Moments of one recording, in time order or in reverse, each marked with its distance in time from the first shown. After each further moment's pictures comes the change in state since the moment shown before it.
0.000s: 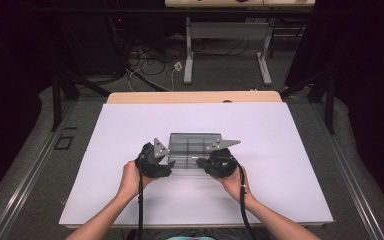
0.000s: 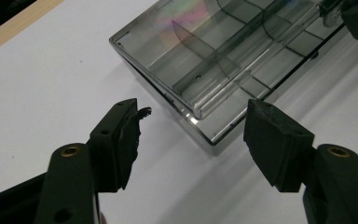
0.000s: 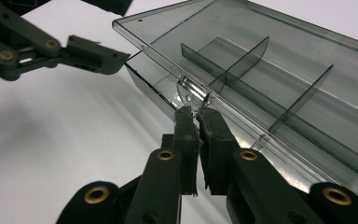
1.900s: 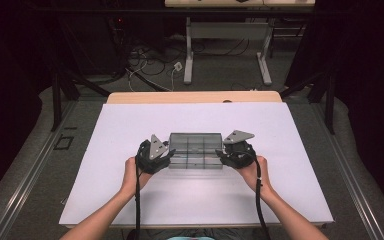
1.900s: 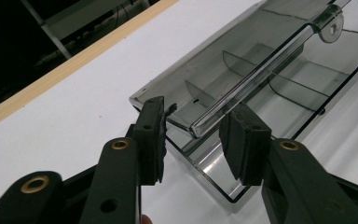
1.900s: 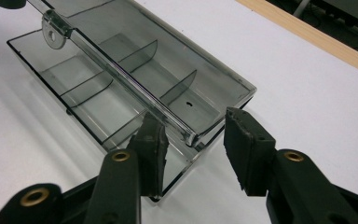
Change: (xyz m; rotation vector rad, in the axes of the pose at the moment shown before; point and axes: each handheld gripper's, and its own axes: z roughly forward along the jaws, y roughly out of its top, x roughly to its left) left arm 0.007 -0.001 0.000 -0.228 0.042 0.028; right arm -0.034 0.011 -0.038 0.013 -0.293 -0.178
